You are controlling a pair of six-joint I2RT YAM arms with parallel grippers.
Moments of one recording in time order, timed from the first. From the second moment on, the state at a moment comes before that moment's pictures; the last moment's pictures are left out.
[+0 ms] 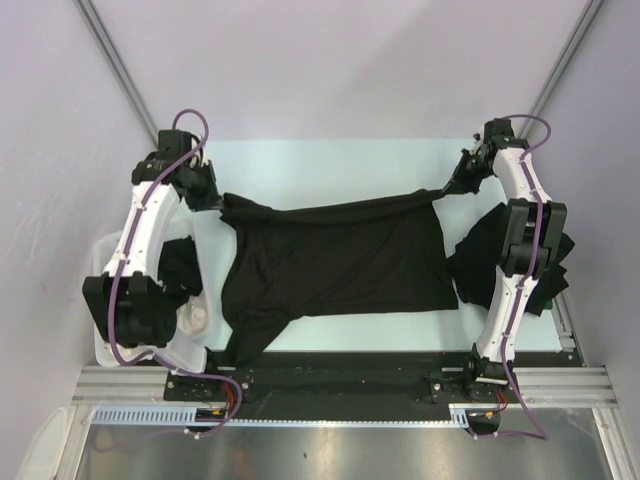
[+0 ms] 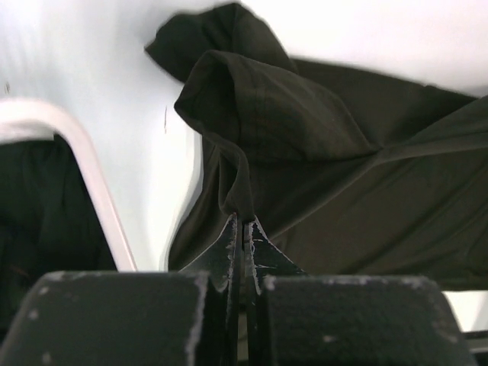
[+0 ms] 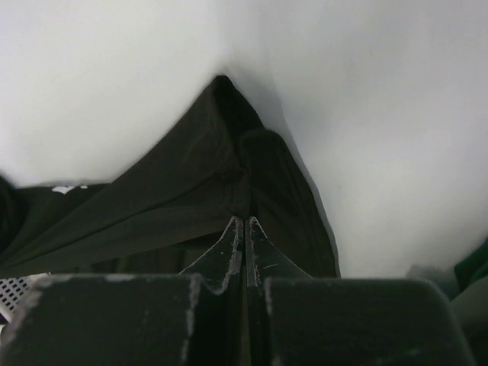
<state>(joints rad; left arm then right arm) 0.01 1.58 1.56 -0.93 0.12 -0.25 -0.12 2.19 1.97 -0.87 -0.38 0.35</state>
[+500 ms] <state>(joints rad) 0.01 1.48 1.33 -0.95 0.15 -0.25 -0.12 2.13 1.81 -1.05 -0.31 0.36</state>
